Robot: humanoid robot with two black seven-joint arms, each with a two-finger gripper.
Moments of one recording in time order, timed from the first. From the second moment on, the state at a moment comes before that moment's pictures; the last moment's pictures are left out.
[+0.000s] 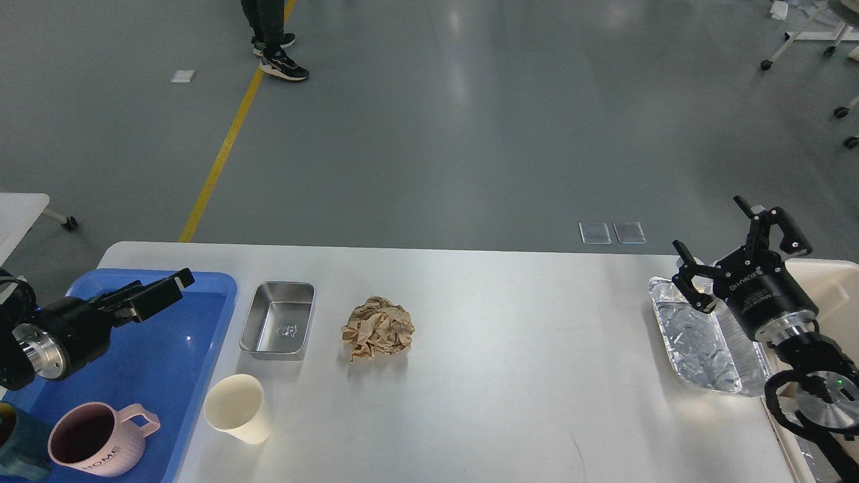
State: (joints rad) left arm -0.43 1.06 -0.44 -1.55 1.21 0.15 -0.06; right arm 0.10 -0.51 1.31 1.37 -0.12 0.20 0.14
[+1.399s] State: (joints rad) left arm -0.71 0.60 -0.15 -1.00 1.15 -0.07 -0.05; right arm 0.08 -0.51 1.31 1.36 -0.12 0.20 0.14
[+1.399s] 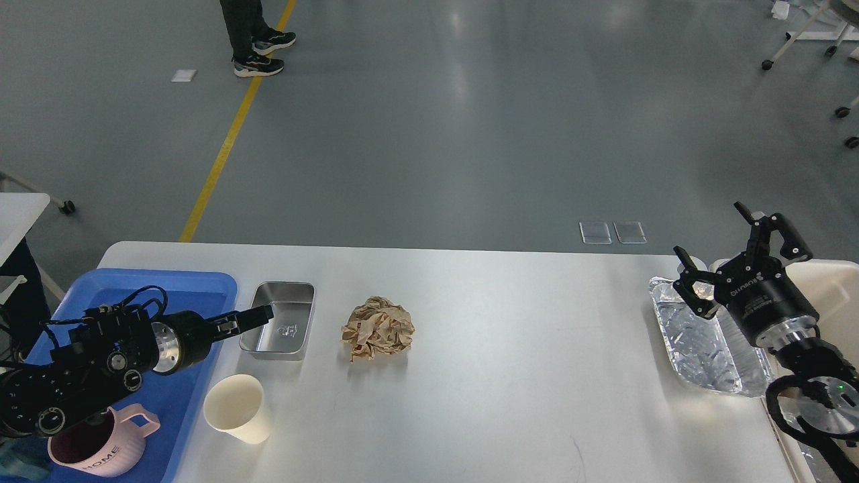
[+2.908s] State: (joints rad) left arm -0.74 0.44 -0.03 -0.80 1.14 -0.04 0.01; right arm 0.08 -0.51 1.32 1.37 -0.12 0.20 0.14
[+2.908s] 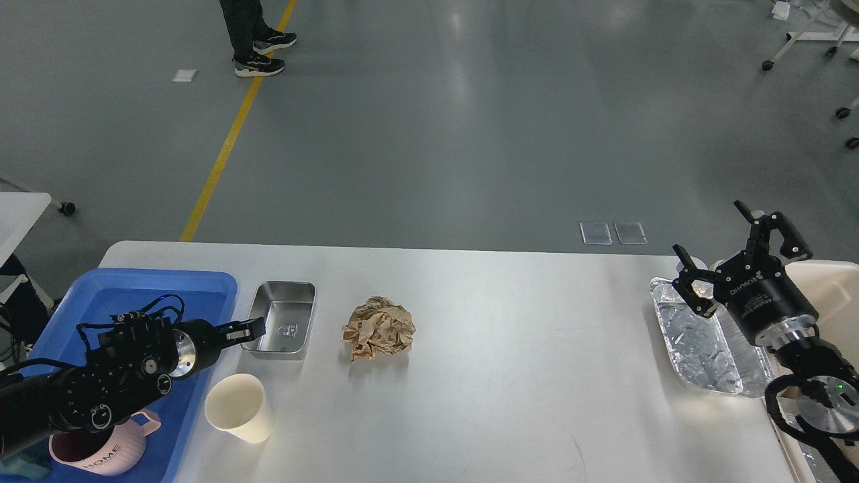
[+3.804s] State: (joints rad) left arm -0.83 0.45 -0.03 -0.79 1.06 -0.14 -0.02; right arm 0.08 -0.51 1.32 1.36 -0.12 0.20 0.14
